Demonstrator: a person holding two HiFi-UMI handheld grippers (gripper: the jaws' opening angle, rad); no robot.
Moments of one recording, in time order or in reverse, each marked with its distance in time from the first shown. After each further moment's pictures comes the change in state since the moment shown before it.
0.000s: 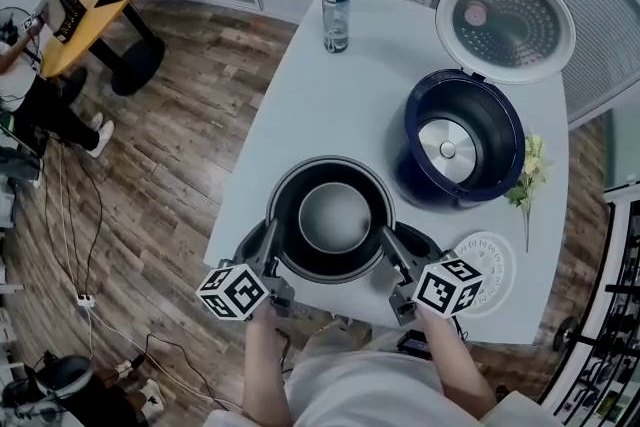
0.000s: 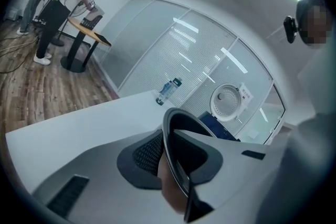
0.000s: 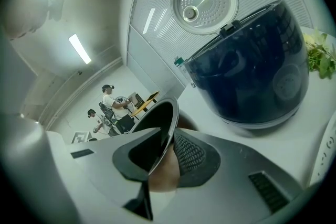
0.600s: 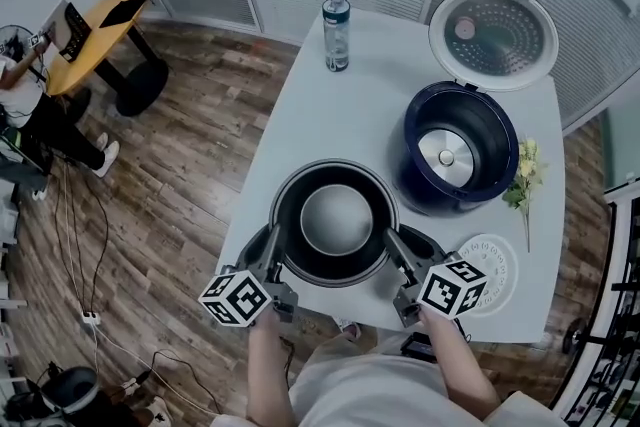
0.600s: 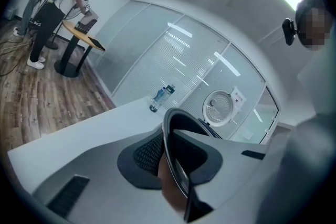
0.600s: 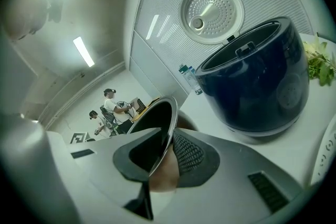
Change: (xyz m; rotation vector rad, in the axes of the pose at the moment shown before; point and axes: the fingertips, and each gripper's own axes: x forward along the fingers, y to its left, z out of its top) left arm -0.015 -0.017 0.030 0.033 -0.042 -0.059; right arm -0.007 0.023 0.017 -0.020 -0.068 0.008
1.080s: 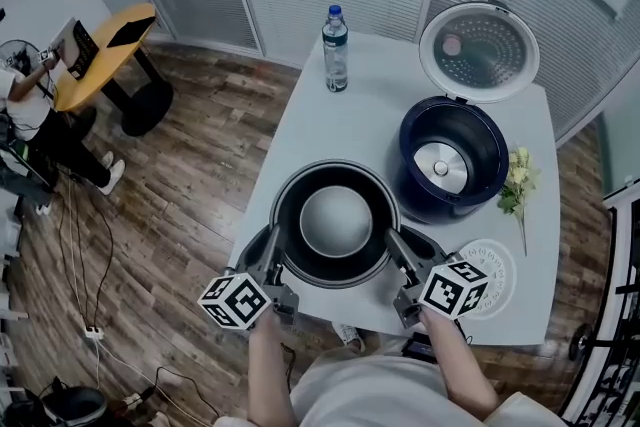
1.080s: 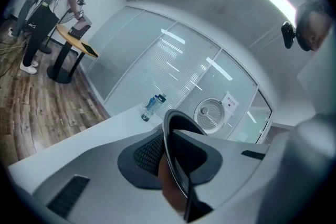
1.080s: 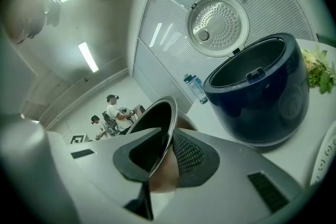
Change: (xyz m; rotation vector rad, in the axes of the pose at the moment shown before) left arm -0.010 -0.029 0.037 0.038 -0.061 -0.064; right arm -0.013 0.023 0.029 -0.010 -0.083 0.019
